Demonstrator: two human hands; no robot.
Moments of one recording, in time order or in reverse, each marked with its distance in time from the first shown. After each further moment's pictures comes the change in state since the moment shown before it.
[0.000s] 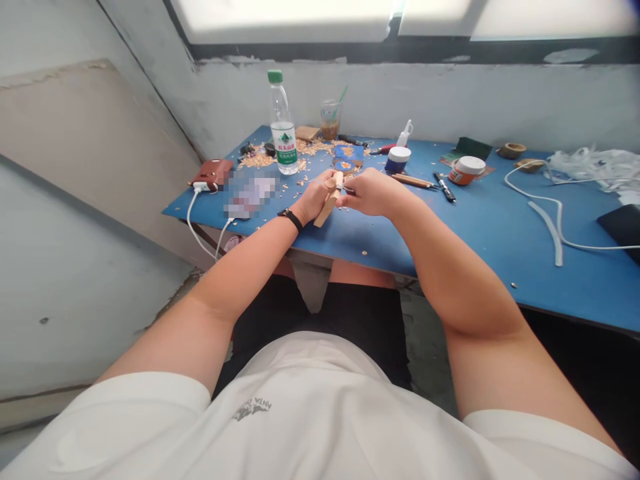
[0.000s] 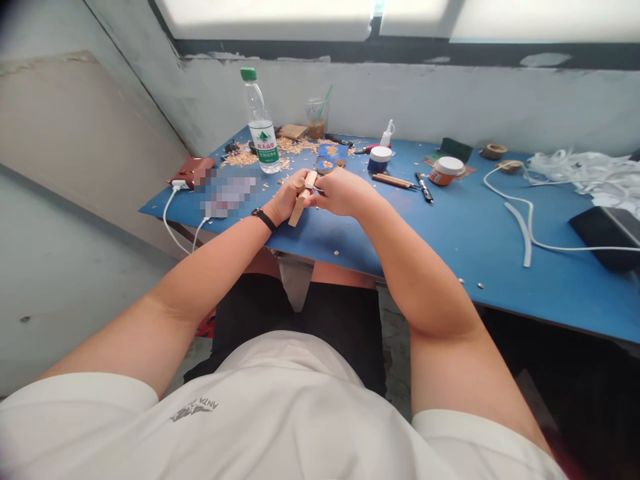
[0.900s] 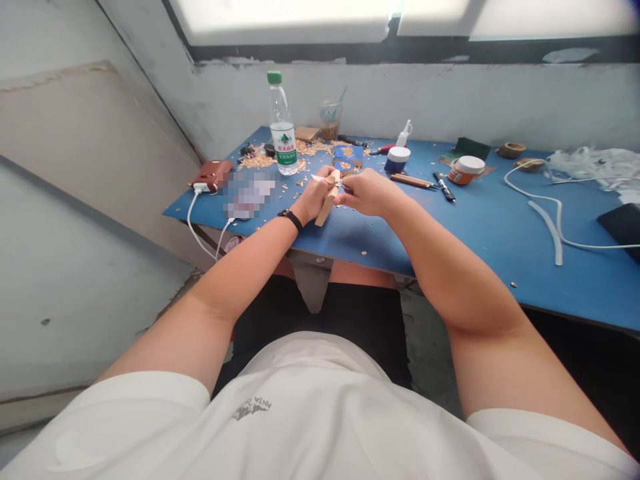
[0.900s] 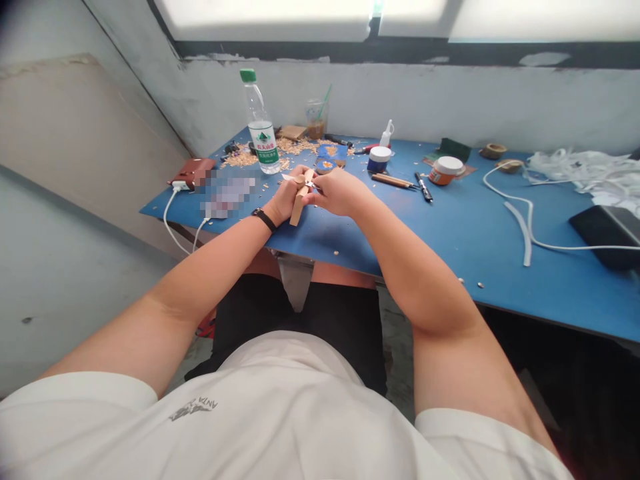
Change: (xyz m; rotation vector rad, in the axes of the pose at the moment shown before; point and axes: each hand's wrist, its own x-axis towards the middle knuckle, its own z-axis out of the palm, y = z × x) left_hand 0.001 -0.002 -0.012 0.055 -0.057 0.152; right_hand 0.016 0.021 0.025 0.107 0.135 -0.084
